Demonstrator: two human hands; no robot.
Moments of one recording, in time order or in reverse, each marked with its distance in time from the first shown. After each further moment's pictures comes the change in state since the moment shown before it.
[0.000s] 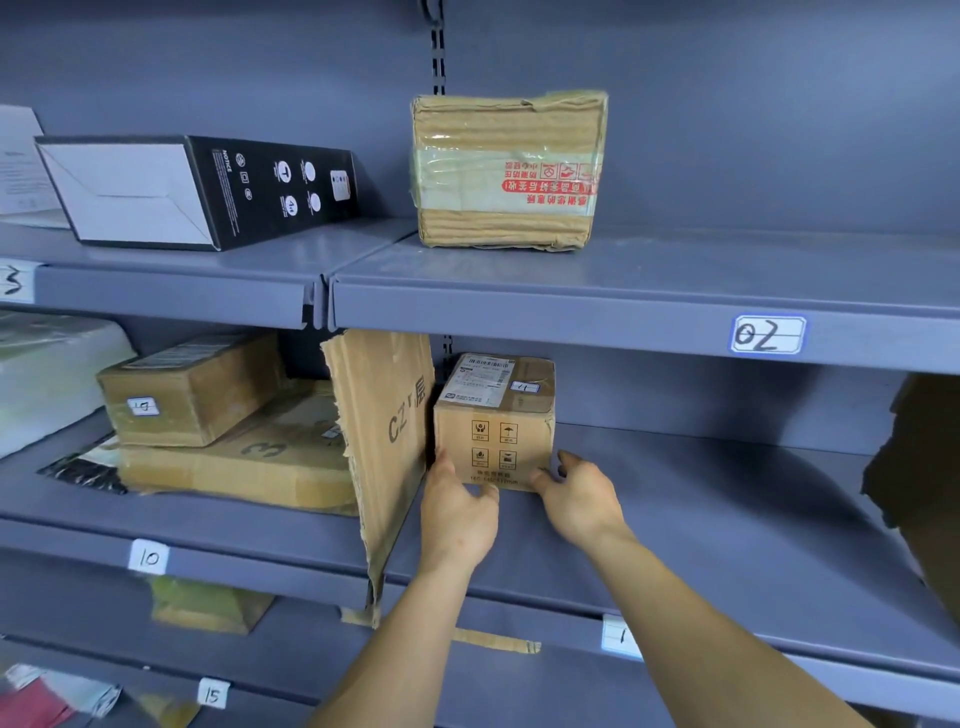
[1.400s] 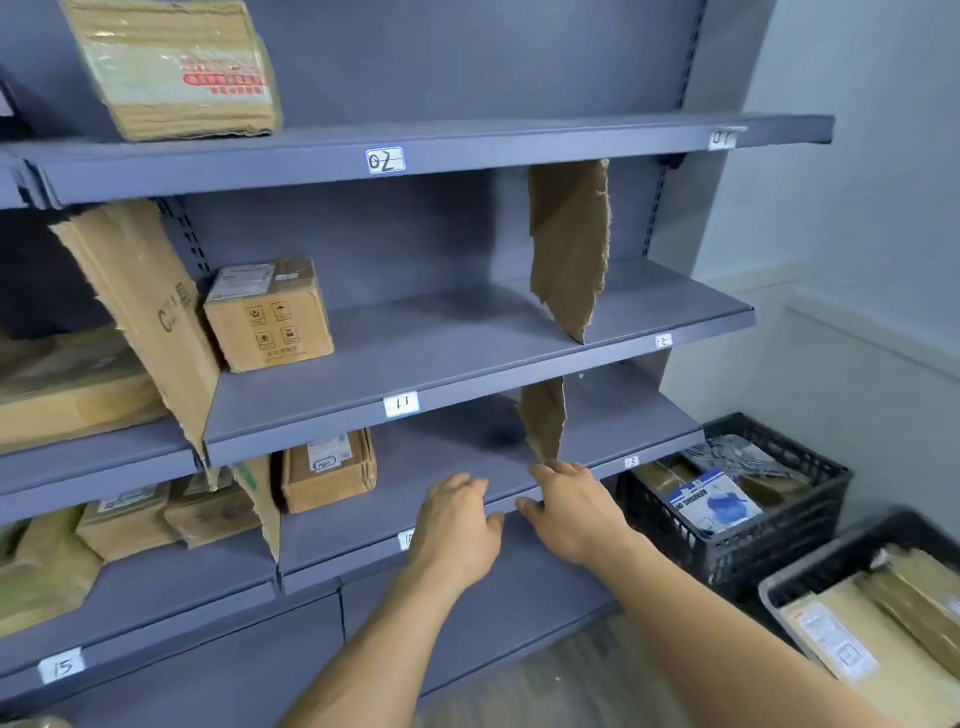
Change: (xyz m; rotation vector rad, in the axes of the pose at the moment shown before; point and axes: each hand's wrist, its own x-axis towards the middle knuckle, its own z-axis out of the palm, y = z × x) left_hand -0.272 -0.041 0.040 0.660 -0.696 0.592; right_hand -0.306 0.161 -0.066 -0.592 0.099 0.220
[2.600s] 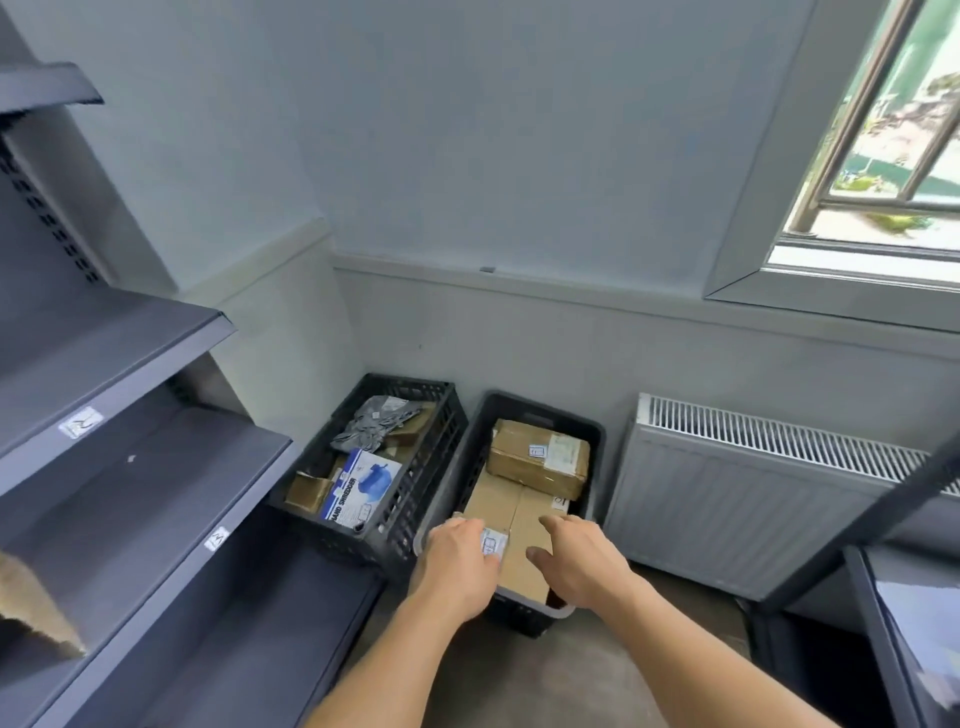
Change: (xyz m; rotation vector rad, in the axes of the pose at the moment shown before) left_hand -0.005 0.413 0.284 0.114 -0.625 0.554; right_hand -0.231 0.444 -0.033 0.327 0.045 0.907
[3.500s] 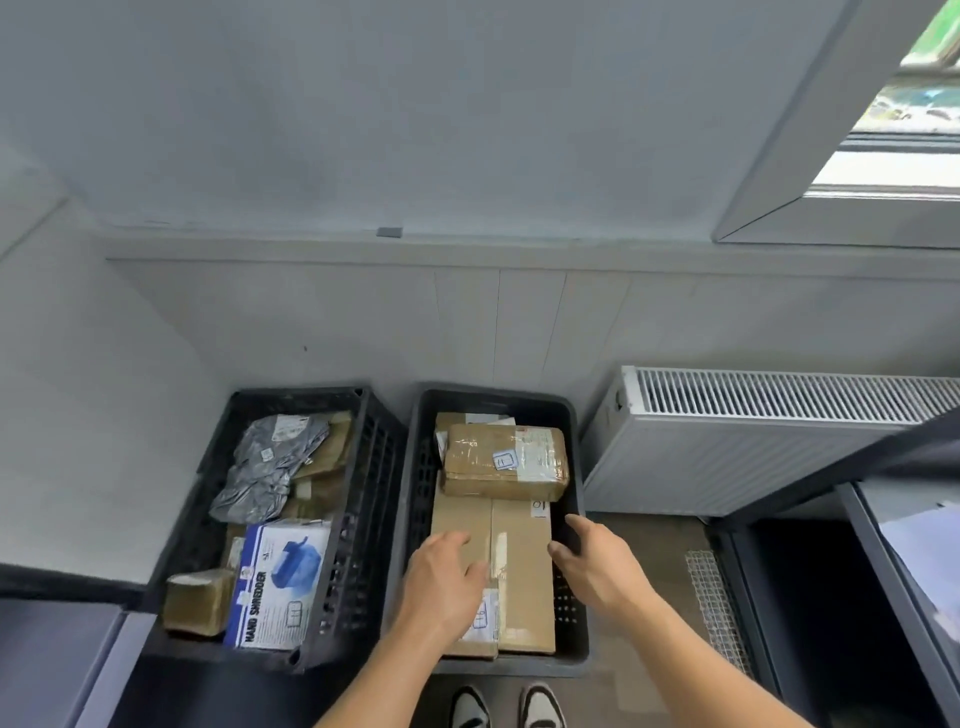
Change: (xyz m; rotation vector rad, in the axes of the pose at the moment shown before) left_hand 0.262 -0.040 0.013 -0.097 -0.295 0.080; right_hand 0.200 0.029 0.004 0.414 0.045 0.481
